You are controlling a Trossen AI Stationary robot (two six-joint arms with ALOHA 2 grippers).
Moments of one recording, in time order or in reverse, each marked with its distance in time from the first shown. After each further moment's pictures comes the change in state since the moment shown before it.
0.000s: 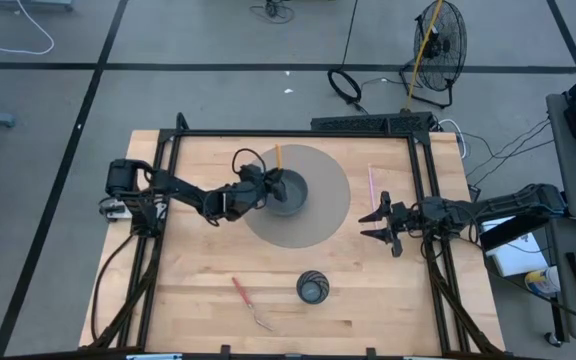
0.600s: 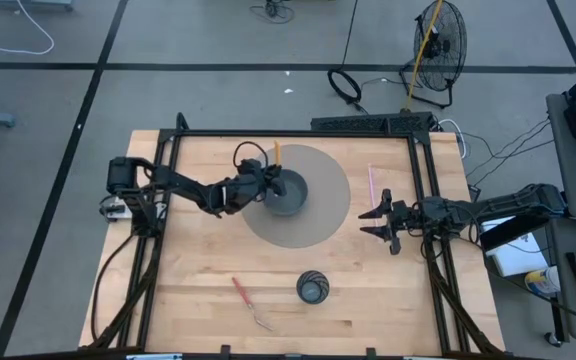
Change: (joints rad) left arm 0.071 0.000 0.000 -0.083 0.088 -0.007; right arm 0.000 0.001 0.000 0.017 0.051 -0.013
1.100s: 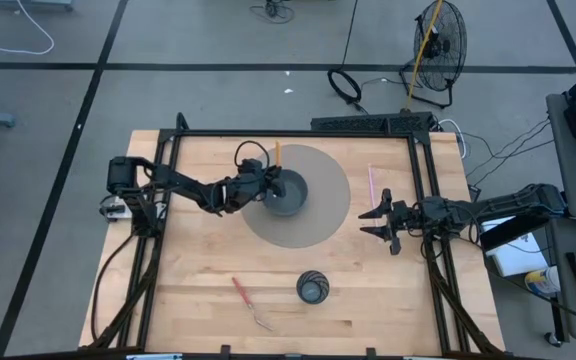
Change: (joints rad) left arm 0.013 0.000 0.000 -0.031 0.028 0.011; right arm 0.000 0.000 0.000 0.006 -0.001 -0.010
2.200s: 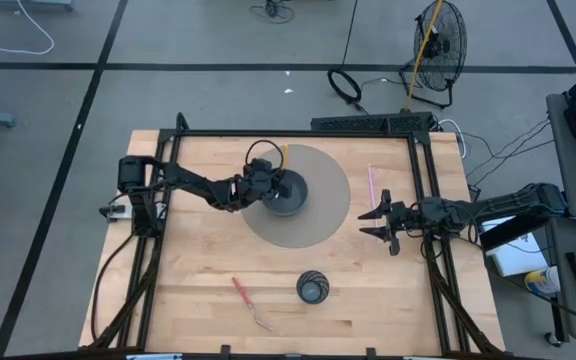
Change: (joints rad) left arm 0.023 0.076 0.103 -0.160 0.040 0.013; right arm 0.000 0.019 0.000 -0.009 -0.002 -0.003
